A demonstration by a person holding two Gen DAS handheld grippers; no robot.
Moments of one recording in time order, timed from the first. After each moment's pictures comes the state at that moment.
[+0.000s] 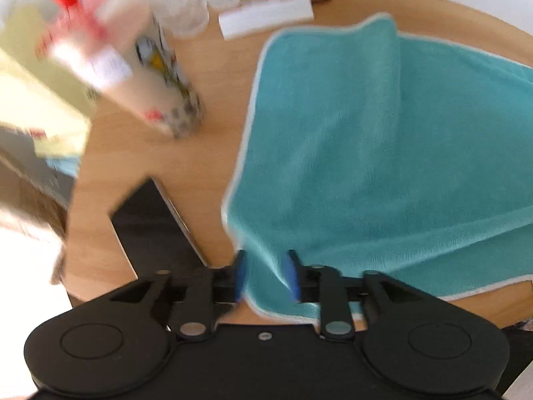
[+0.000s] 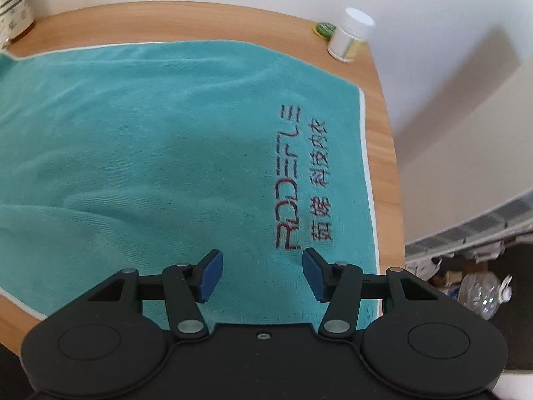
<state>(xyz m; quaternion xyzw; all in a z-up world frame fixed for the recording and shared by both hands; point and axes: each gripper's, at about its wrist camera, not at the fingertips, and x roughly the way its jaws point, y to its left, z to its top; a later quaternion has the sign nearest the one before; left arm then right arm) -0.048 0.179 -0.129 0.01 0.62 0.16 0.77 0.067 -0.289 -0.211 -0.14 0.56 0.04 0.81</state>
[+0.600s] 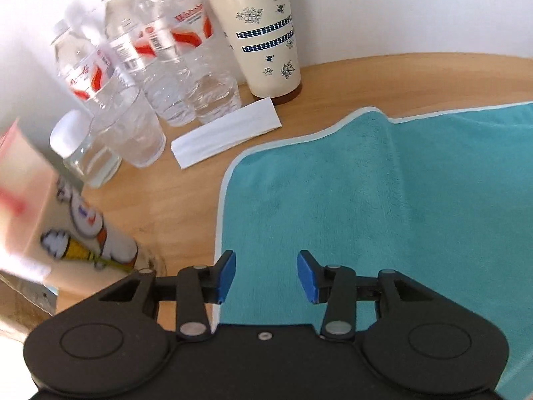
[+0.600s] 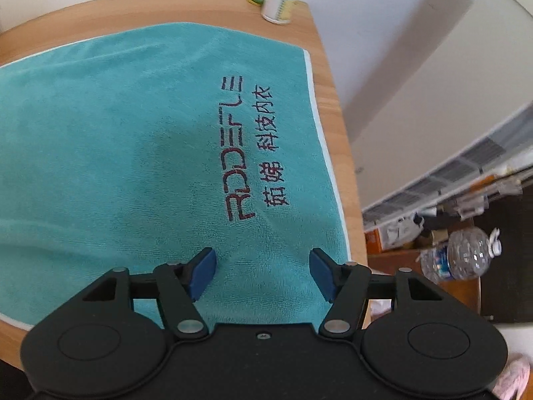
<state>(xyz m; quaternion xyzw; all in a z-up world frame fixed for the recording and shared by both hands) 0.039 0.165 -0.176 0.10 0.52 0.13 0.84 0.060 -0.319 -0.214 -0.12 0.60 -0.02 0.79</state>
